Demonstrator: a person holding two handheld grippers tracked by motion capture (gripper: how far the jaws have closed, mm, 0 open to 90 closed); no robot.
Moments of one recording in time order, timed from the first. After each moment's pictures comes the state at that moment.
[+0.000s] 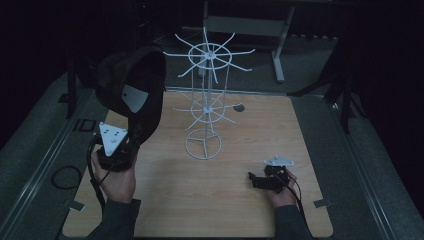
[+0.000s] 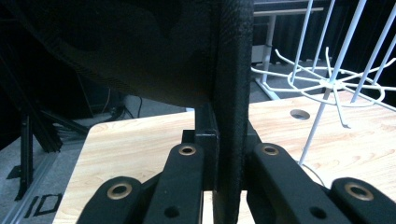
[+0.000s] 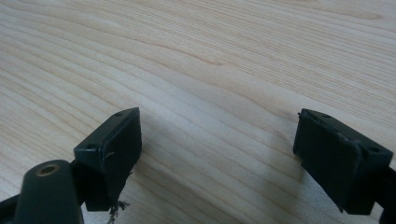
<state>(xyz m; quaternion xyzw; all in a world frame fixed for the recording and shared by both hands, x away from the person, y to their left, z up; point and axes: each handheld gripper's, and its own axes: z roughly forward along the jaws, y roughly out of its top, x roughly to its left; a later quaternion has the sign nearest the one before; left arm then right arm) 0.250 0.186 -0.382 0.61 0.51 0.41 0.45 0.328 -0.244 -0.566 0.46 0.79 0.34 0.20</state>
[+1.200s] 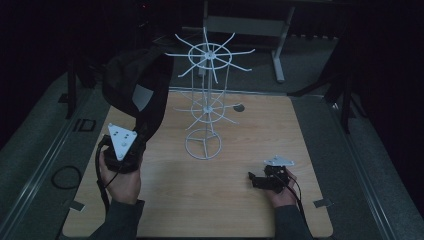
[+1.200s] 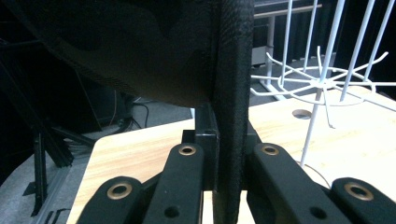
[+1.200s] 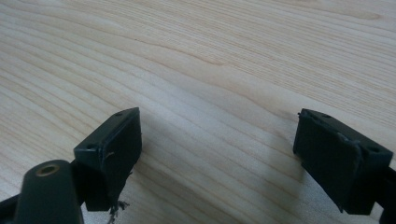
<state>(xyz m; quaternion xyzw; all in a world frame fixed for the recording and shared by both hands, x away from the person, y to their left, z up) 0.246 0.169 -0.379 0.62 0.48 0.43 0.44 0.328 -0.244 -0.566 0.46 0.79 0.34 0.20</state>
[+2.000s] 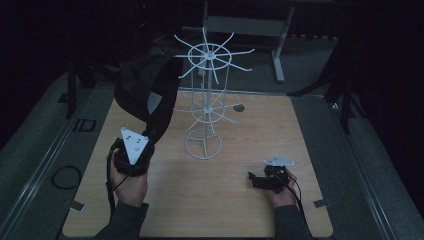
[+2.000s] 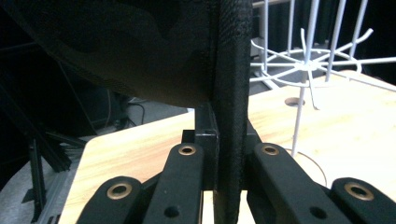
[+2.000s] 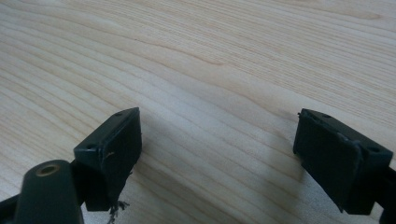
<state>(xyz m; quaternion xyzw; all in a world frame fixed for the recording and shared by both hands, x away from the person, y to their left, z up) 0.248 0.153 -0.394 0.65 0.46 0.43 0.42 0.328 -0.244 -0.566 0.46 0.79 0.34 0.20</state>
